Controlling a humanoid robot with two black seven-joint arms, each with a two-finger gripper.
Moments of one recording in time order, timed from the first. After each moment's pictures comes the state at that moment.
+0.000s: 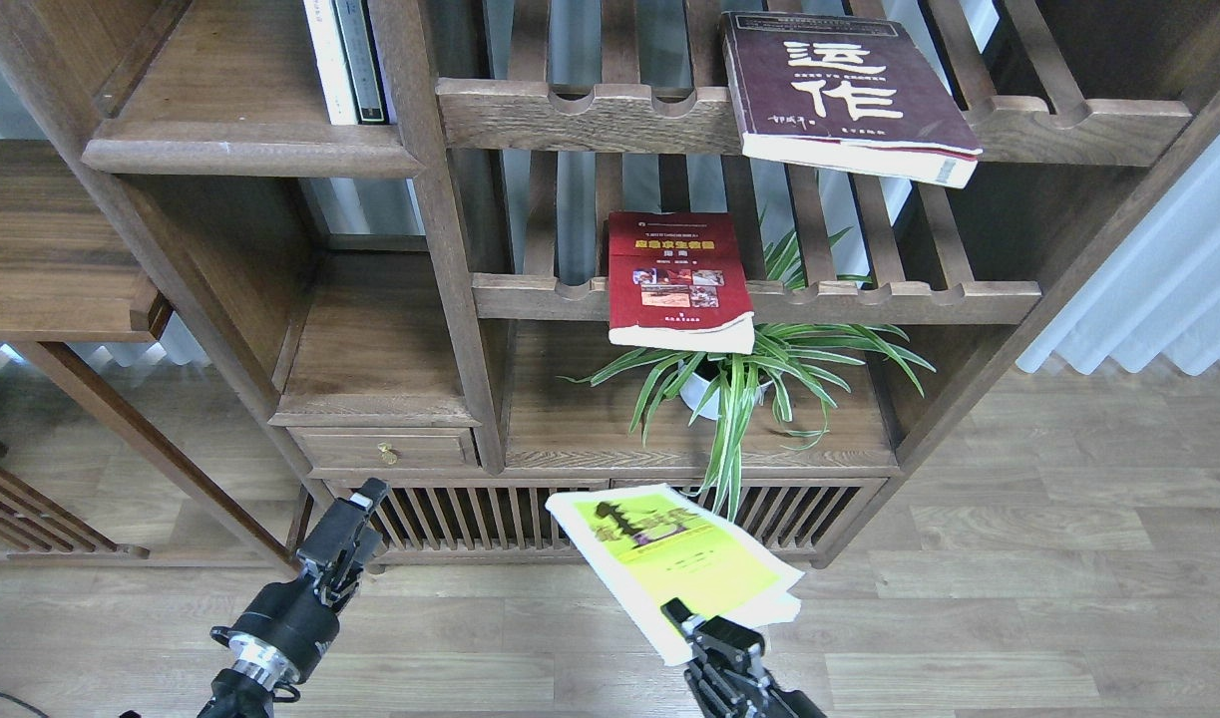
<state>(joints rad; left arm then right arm) 0.06 0.19 -0.89 -1.11 -0.25 -0.49 -0.02 -0.23 -0.13 0.75 1.10 0.42 0.58 -0.14</state>
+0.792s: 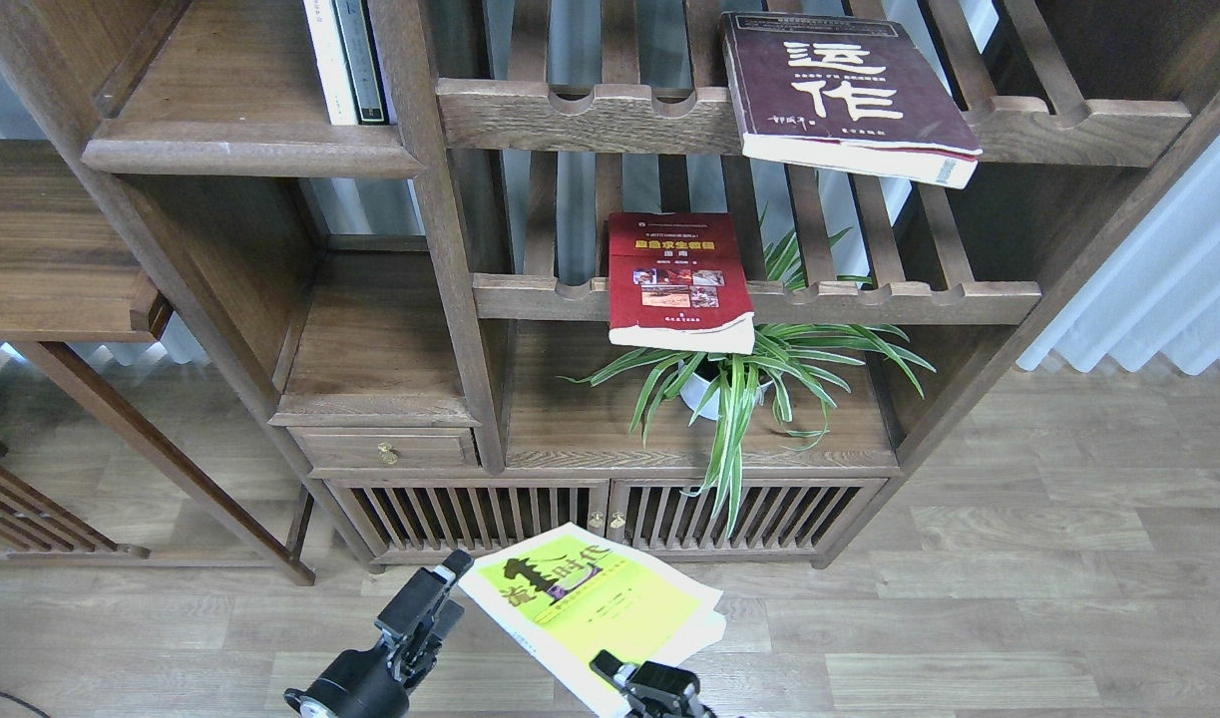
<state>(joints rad) 0.10 0.12 -0.75 -1.06 -0.26 -0.49 -0.03 -0.21 -0.08 0.61 1.10 0.39 0.58 -0.24</state>
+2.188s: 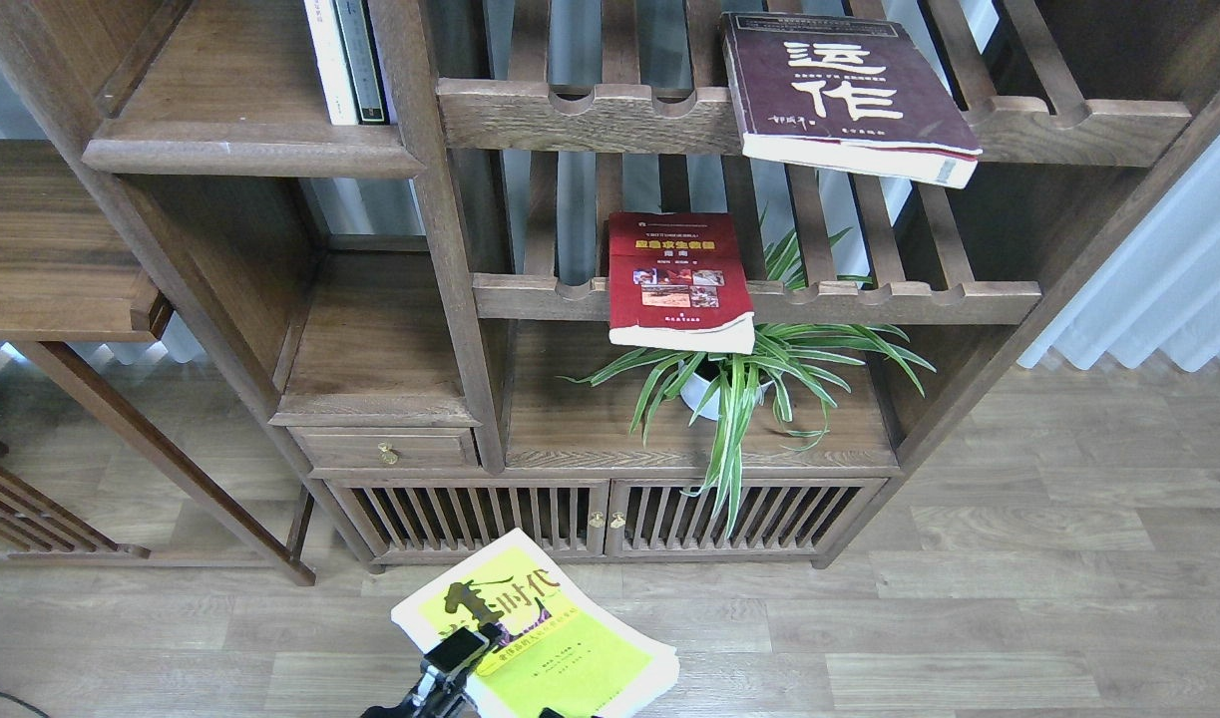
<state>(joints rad) 0.17 0.16 -0.74 -1.07 -0.24 -0.49 -0.02 -0.23 -0.04 0.61 1.09 0.33 0.58 -0.24</state>
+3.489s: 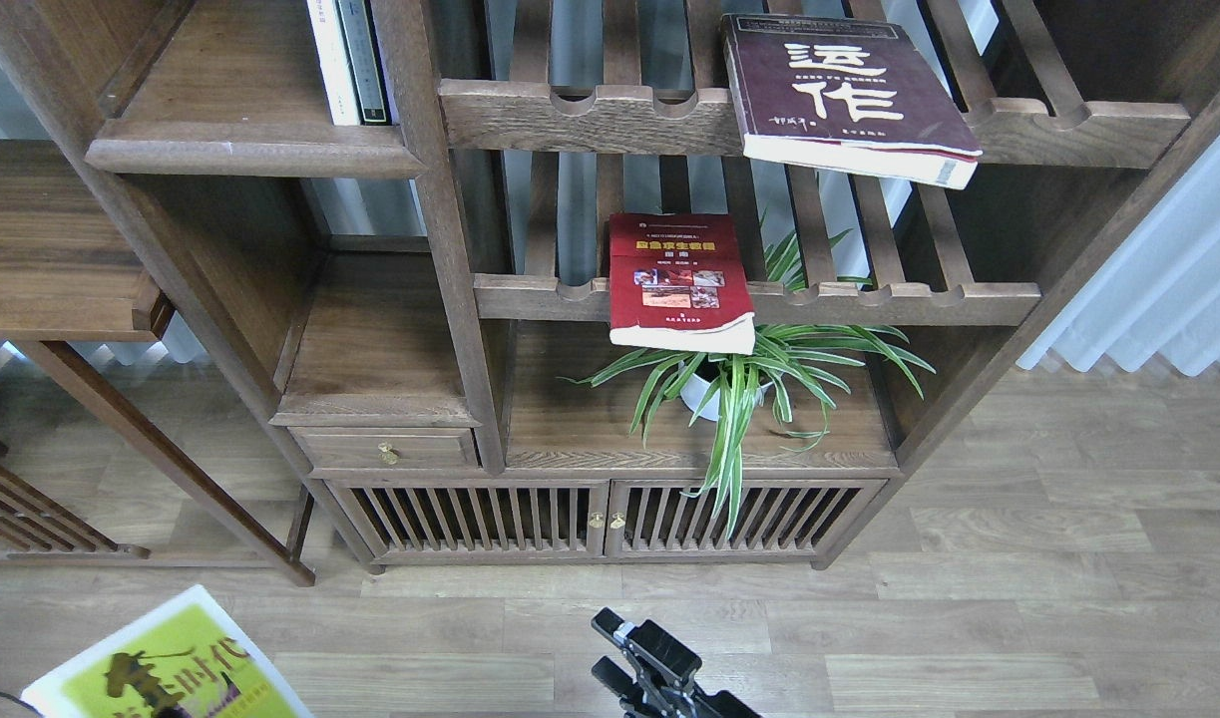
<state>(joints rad) 0.70 0.10 -1.73 -1.39 0.20 -0.49 0.20 -0.14 0.02 0.77 0.92 0.34 0.58 -0.24</state>
